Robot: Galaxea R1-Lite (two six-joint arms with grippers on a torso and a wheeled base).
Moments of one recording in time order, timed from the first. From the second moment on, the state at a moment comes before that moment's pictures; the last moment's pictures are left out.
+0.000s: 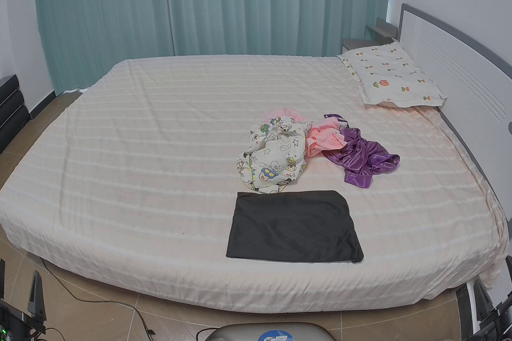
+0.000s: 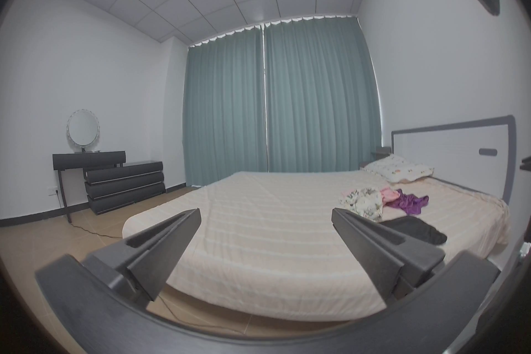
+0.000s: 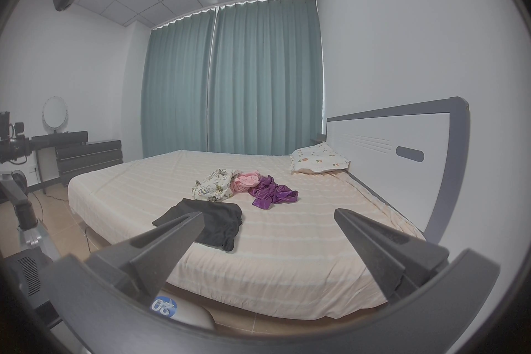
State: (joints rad) left arm 0.00 0.02 -0.03 -0.08 0.18 0.04; right arm 0.00 0.02 -0.02 -0.01 0.03 -0.04
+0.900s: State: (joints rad) left arm 0.00 0.01 -0.02 0.01 -0.06 0.01; right arm 0.00 0.01 -0.02 -0.01 0.02 -0.02
